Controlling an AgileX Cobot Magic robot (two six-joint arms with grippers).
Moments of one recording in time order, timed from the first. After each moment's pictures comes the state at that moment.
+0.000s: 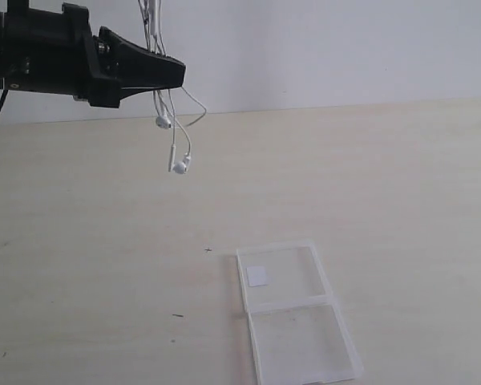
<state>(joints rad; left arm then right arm) -0.10 1.56 -1.09 -1.48 0.90 1.69 0.59 1.62 -1.77 0.71 0.70 -0.46</state>
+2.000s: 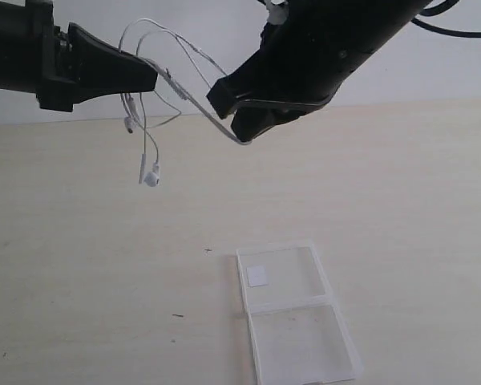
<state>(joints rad) -0.03 1.50 -1.09 -1.34 0.99 1.62 0.58 1.61 -1.43 0.35 0.95 -0.29</state>
